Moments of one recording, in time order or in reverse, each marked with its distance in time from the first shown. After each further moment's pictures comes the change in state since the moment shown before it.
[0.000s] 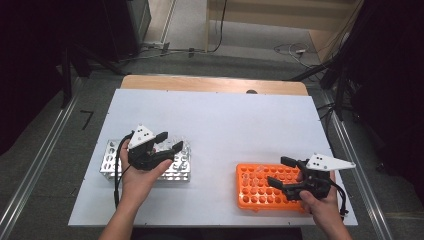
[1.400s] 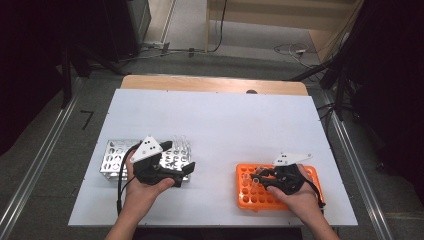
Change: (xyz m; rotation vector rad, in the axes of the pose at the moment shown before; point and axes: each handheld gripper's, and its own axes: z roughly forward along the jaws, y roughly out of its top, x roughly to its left) left arm -0.030 -0.004 -0.010 0.002 -0.155 0.035; right arm 0.001 -0.009 0.062 0.279 -0.050 -0.015
